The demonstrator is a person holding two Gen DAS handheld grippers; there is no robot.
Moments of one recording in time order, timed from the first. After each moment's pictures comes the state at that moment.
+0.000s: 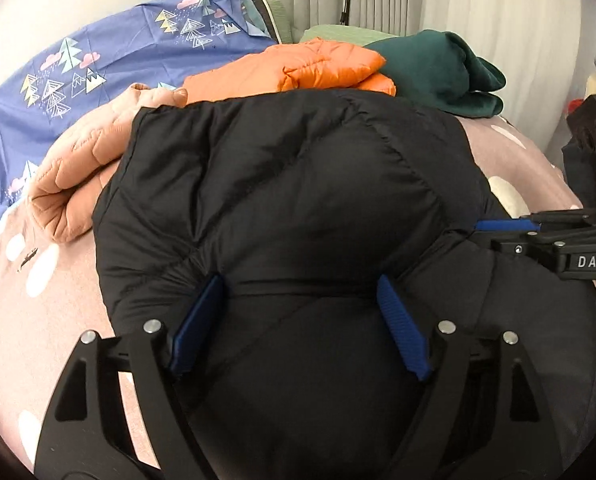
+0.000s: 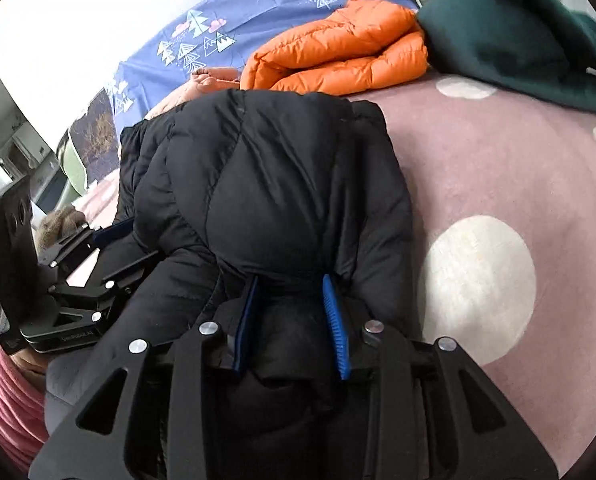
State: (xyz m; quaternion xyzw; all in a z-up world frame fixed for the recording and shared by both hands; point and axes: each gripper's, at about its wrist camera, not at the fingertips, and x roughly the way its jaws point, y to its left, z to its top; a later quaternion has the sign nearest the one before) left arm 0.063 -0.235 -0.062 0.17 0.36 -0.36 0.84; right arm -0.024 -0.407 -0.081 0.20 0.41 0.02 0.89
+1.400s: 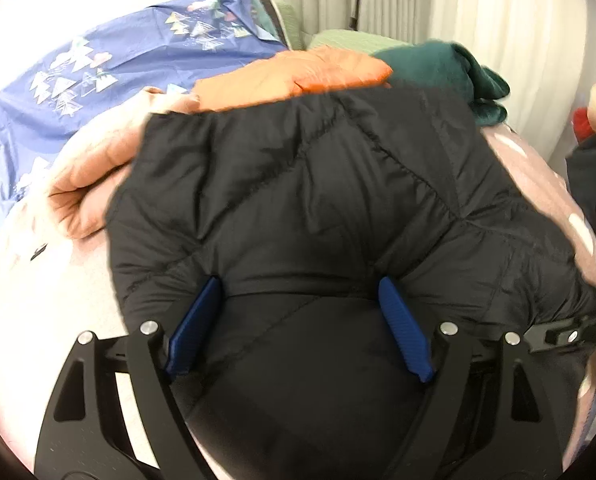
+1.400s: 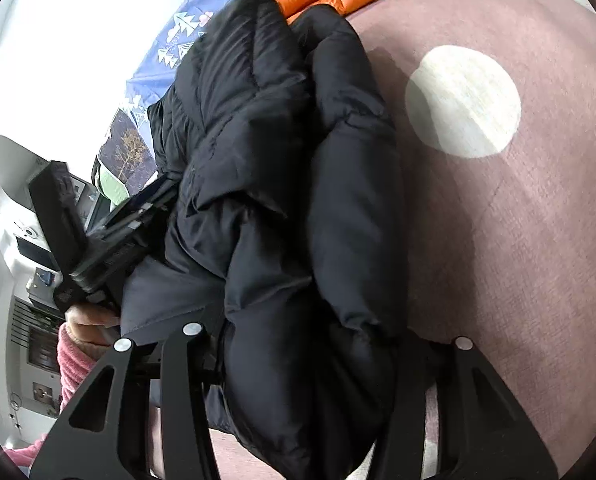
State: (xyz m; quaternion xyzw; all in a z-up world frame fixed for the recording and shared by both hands) left arm 0.056 -0.227 -0.045 0.15 0.36 -0.33 0.86; right arm -0.088 -0.403 -0.098 0.35 0.44 0.08 0.82
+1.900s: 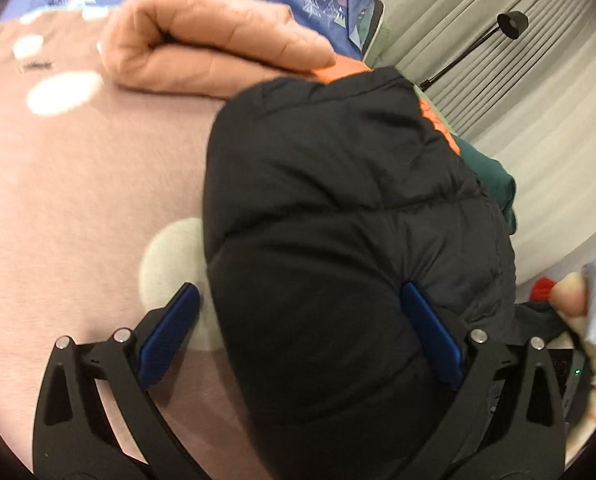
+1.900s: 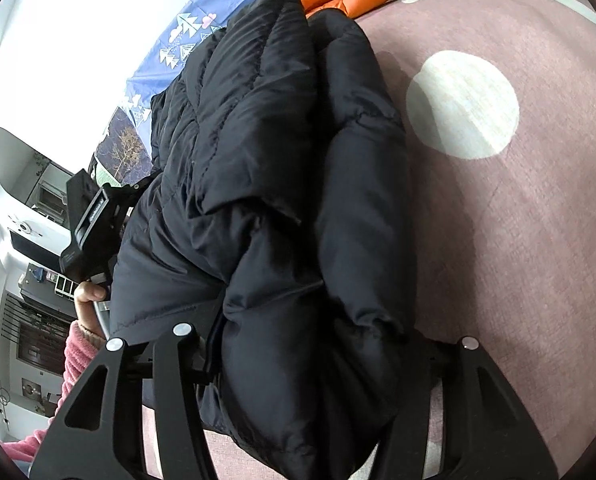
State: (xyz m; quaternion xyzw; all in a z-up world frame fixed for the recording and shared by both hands) left arm 0.123 -0.146 -0.092 -0.16 0.47 -0.32 0.80; right arm -0.083 -0.389 -0.099 0.34 0.44 0.07 0.83
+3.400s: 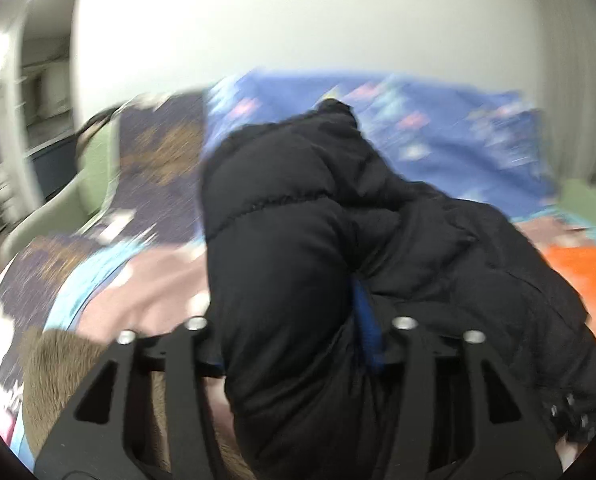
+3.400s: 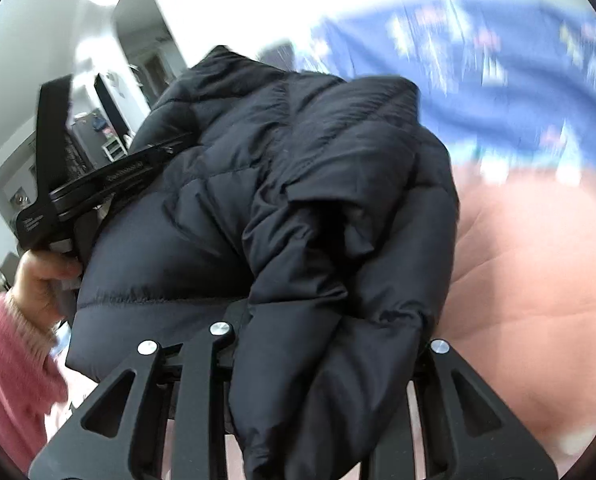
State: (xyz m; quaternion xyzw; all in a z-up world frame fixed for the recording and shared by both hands) left arm 0.354 0.141 0.048 0.02 0.28 0.04 0.96; right arm 0.346 -0.069 -0.016 0.09 0.38 0.30 0.87
